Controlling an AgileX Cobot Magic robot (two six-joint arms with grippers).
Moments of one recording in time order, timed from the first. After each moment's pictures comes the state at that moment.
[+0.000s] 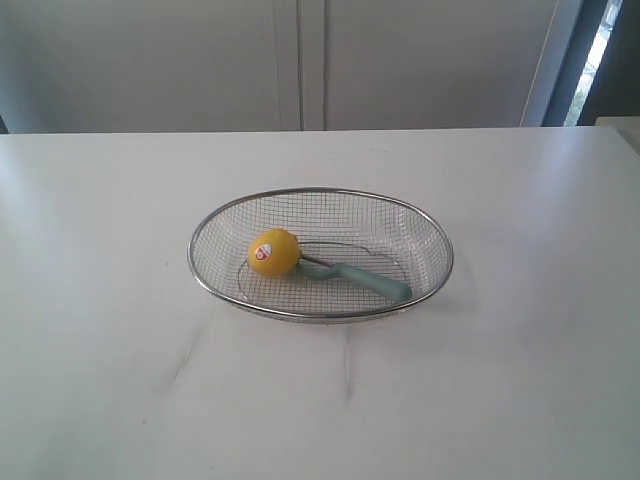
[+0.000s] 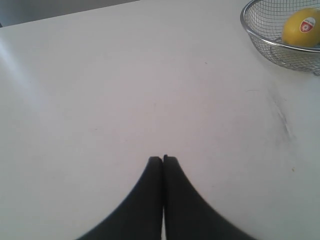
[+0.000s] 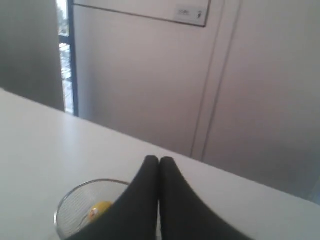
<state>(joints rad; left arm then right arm) -0.05 0.00 0.02 -0.29 0.42 0.41 0.28 0.61 -1.19 0.23 0.78 -0.22</state>
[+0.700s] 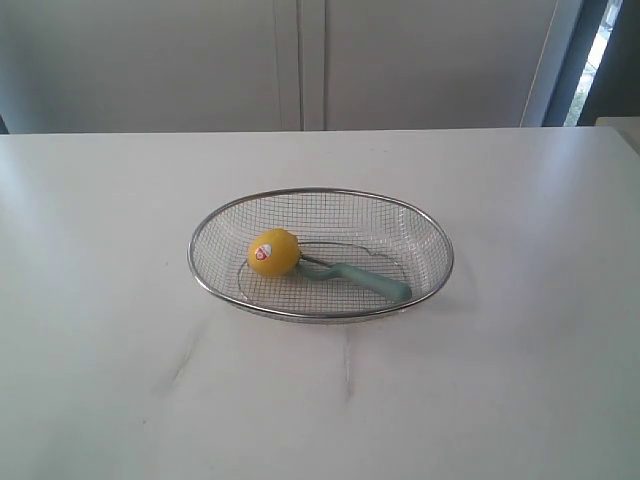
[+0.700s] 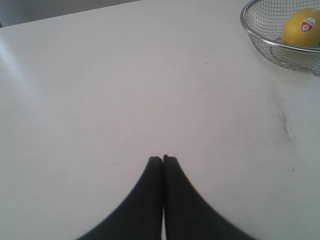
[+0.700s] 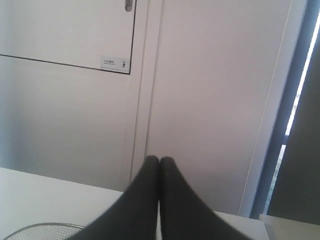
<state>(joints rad) -0.05 0.00 0.02 -0.29 0.42 0.41 0.04 0.40 -1.16 0.23 0.78 -0.22</state>
